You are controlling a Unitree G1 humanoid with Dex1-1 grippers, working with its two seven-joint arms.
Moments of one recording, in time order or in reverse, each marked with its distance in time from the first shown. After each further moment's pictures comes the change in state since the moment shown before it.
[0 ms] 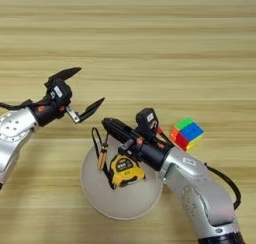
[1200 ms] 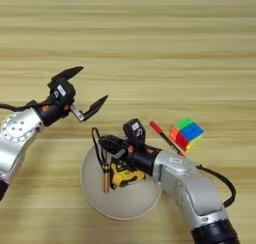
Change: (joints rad) left arm -0.005 -0.042 0.000 0.022 0.000 -0.002 0.039; right arm -0.070 -0.016 0.079 0.165 -0.135 0.078 0.000
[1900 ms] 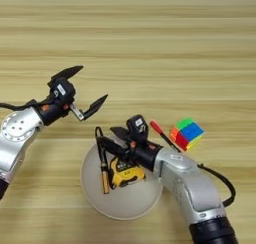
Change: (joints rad) left arm -0.007 0.002 0.001 0.012 0.000 -0.011 0.000; right arm -0.023 0.030 -0.045 0.029 -0.029 -0.042 -0.005
